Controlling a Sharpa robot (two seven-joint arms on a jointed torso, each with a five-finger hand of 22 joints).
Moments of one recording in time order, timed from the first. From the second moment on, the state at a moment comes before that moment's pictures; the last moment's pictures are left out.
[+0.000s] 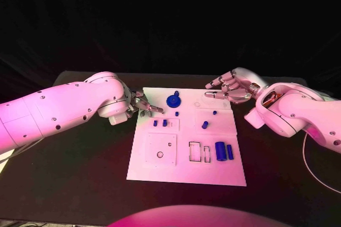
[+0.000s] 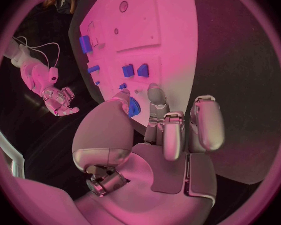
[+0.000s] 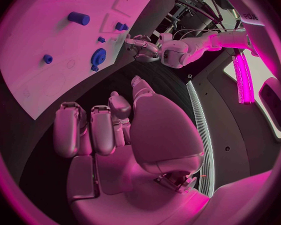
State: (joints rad) left arm 1.28 -0.76 0.00 1.46 -0.95 0.09 -0.65; left_hand 1.01 -0.10 0.05 0.29 0.12 0.93 0.06 0.55 0.48 1.18 -0.01 0.79 0.70 1.47 -0.08 1.48 1.31 0.10 1.41 0.03 1.11 1.21; right arm 1.22 -0.95 0.03 1.68 -0.94 -0.33 -0.06; right_hand 1.35 -0.08 0.01 0.25 0.27 0.98 0.15 0.07 0.07 1.31 0.06 1.03 1.19 1.46 -0.01 1.35 1.27 0.07 1.36 0.10 1.42 1.22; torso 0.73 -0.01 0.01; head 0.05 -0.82
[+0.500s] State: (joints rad) left arm 1.25 -0.70 -0.04 1.44 -1.07 -0.13 -0.19; left_hand 1.52 -0.10 0.17 0.09 0.12 0.79 0.14 0.36 0.28 0.90 0.09 0.41 0.35 1.19 0.01 0.72 0.74 0.17 1.18 0.10 0.44 0.71; right arm 1.22 -0.95 0.03 1.68 -0.94 -0.33 -0.06; right_hand 1.35 -0.08 0.01 0.25 0.27 0.98 0.15 0.07 0.07 1.31 0.06 1.02 1.18 1.46 -0.01 1.35 1.27 0.07 1.36 0.09 1.41 1.21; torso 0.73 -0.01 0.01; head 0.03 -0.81
